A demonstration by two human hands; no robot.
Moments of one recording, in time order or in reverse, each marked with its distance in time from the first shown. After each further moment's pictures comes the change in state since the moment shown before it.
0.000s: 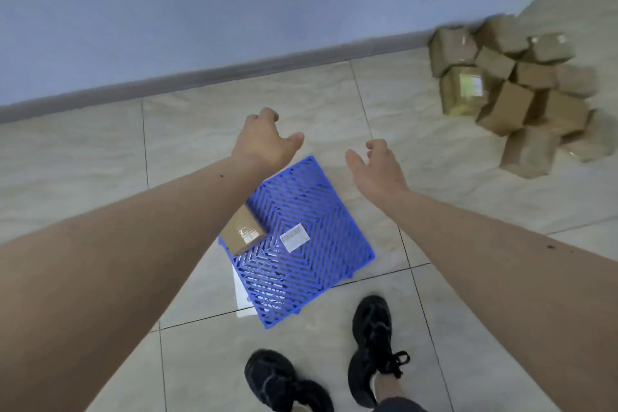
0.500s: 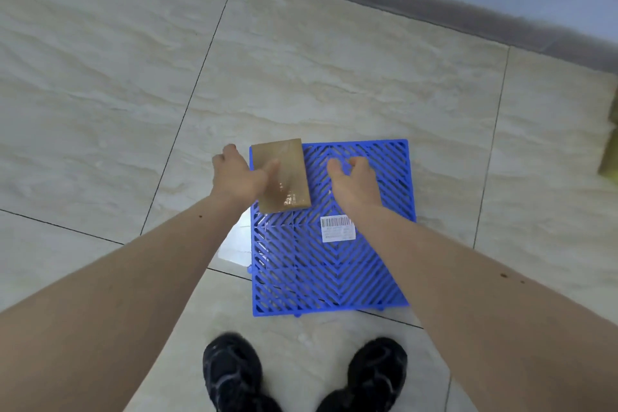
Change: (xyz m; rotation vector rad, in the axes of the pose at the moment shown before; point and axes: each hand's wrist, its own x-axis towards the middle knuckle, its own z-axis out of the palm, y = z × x) left_hand 0.019 -0.282 0.114 -0.468 0.224 -0.658; right_hand 0.055 0.039 0.274 -0.109 -0.345 -0.086
